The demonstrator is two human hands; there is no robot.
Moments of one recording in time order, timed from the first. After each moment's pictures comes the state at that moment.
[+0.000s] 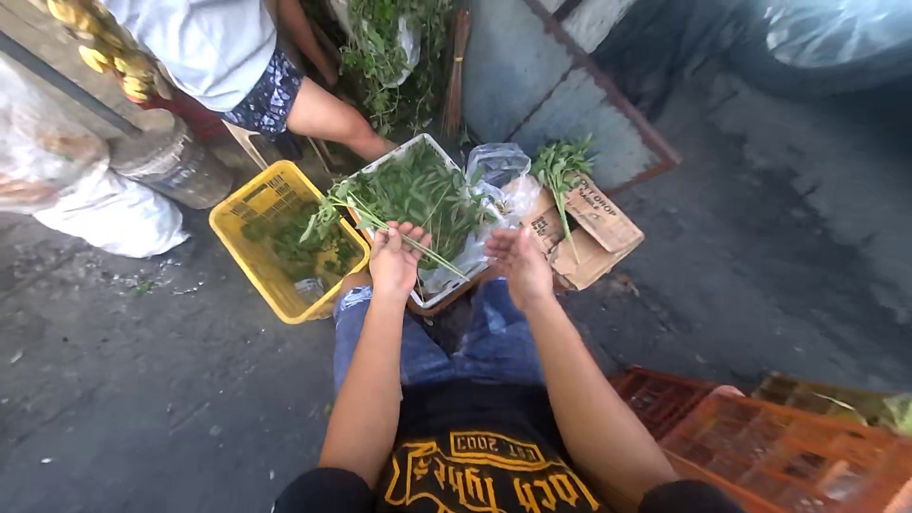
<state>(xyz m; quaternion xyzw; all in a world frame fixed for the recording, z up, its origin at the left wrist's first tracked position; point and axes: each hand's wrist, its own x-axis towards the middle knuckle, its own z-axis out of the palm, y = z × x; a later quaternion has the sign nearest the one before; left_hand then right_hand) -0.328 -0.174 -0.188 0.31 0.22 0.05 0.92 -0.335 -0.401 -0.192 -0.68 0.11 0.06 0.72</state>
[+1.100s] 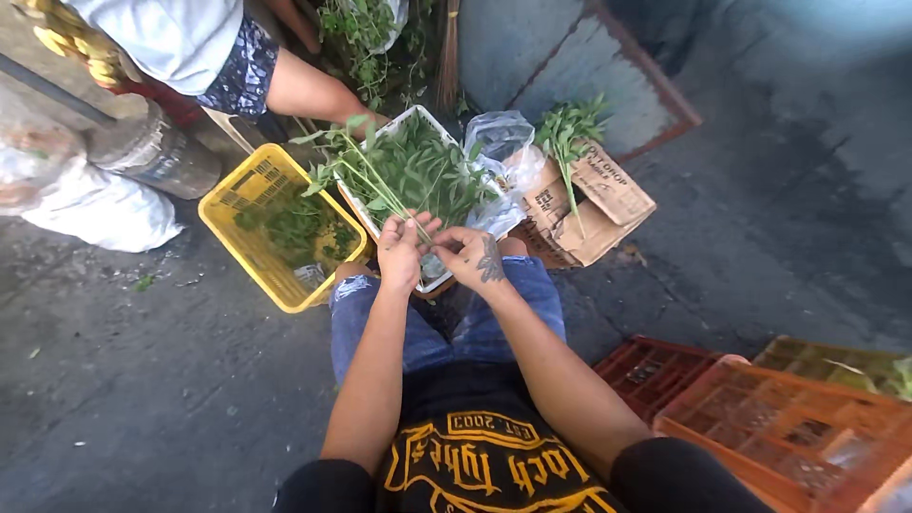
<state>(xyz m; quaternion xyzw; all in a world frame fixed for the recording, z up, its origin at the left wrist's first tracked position) -0.332 -0.190 -0.204 0.47 0.15 -0.01 0.87 -0.331 -0.334 -0.188 -0.88 -0.05 0.05 0.48</state>
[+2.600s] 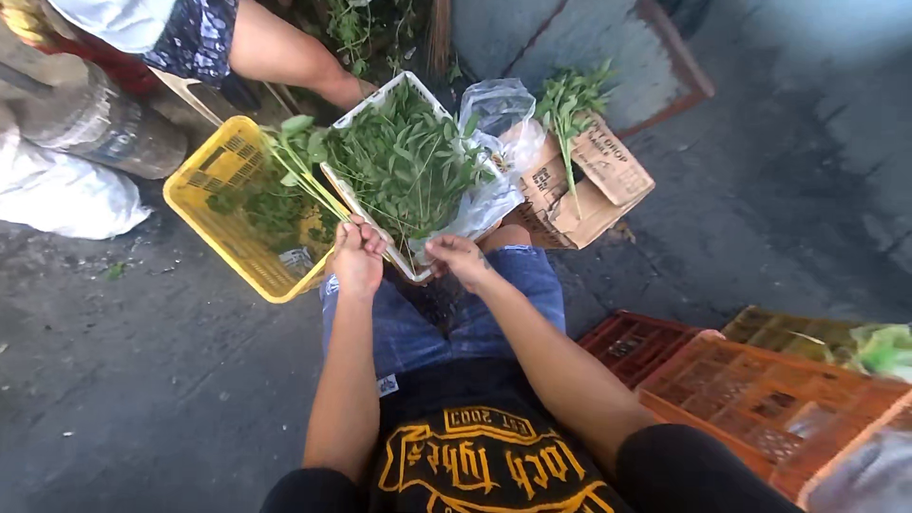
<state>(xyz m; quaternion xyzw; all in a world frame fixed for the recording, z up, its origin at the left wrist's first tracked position) -0.336 -0.133 -0.245 0.38 0.20 0.02 0.90 -0.329 -0.343 -0.258 -0.65 0.14 0.33 0.68</state>
